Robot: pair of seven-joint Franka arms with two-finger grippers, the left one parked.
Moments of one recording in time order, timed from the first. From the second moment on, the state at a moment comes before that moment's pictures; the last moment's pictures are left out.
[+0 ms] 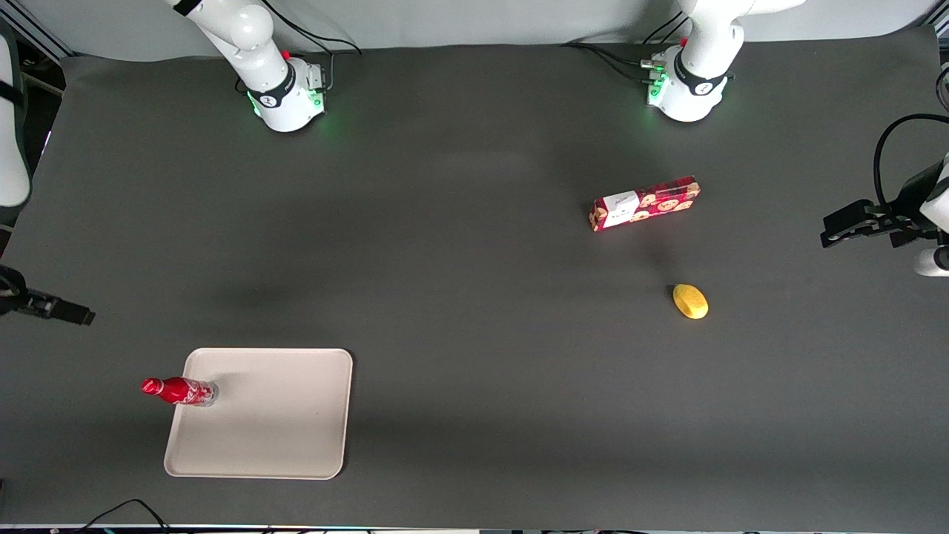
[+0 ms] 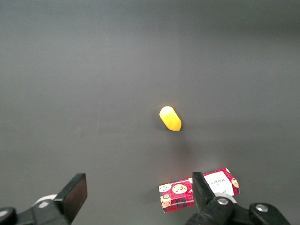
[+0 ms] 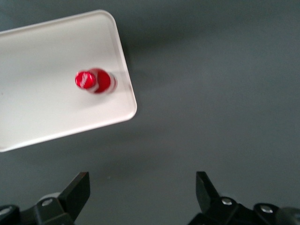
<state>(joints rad) -0.75 0.36 0.67 -1.50 -0.31 1.77 0.23</state>
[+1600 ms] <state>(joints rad) -0.15 -0.12 0.11 -1.95 0.08 1.93 0.16</state>
